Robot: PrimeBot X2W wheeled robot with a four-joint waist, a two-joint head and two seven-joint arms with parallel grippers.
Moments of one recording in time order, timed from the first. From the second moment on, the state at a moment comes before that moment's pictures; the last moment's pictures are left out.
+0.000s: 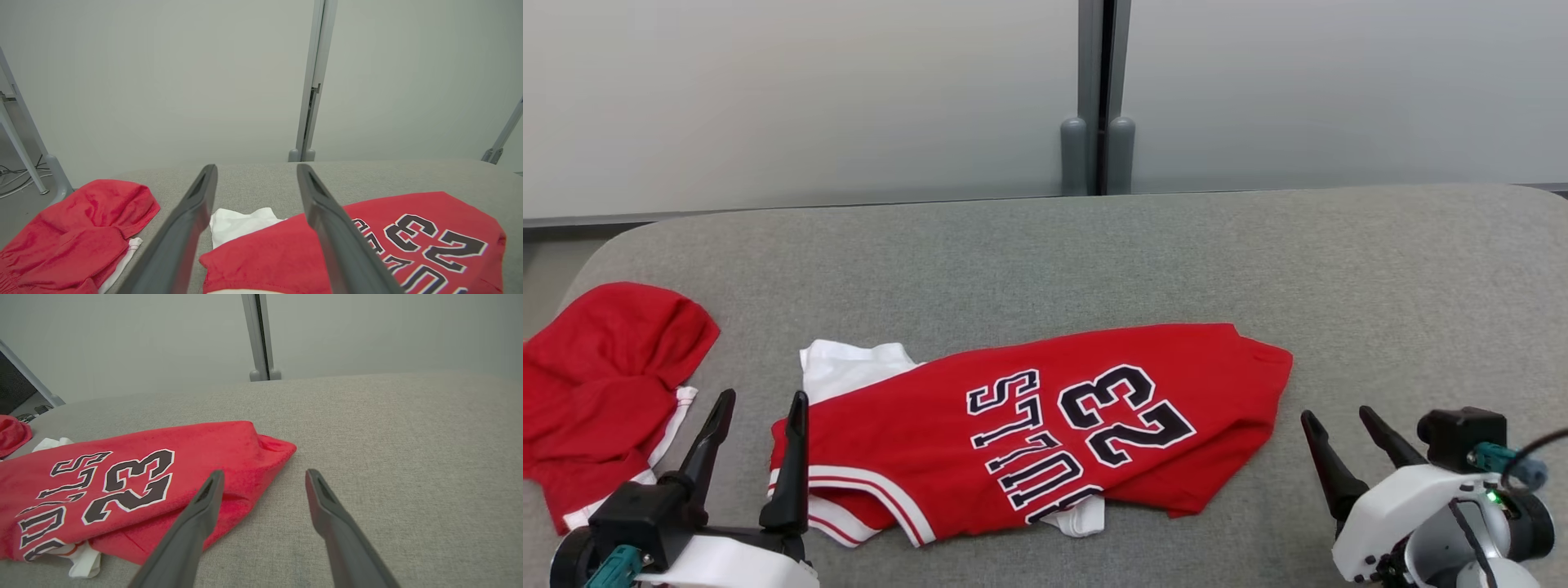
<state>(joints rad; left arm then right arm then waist) 0.05 0.51 -0.39 -0.19 -0.61 0.34 -0.17 -0.05 -0.13 0.12 0.11 0.33 0.13 0.16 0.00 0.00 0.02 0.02</state>
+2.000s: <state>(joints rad) -0.17 0.40 -0.52 -0.04 -0.61 0.23 -0.17 -0.82 -0.16 0.24 0.67 0.44 0.13 0.53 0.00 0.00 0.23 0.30</state>
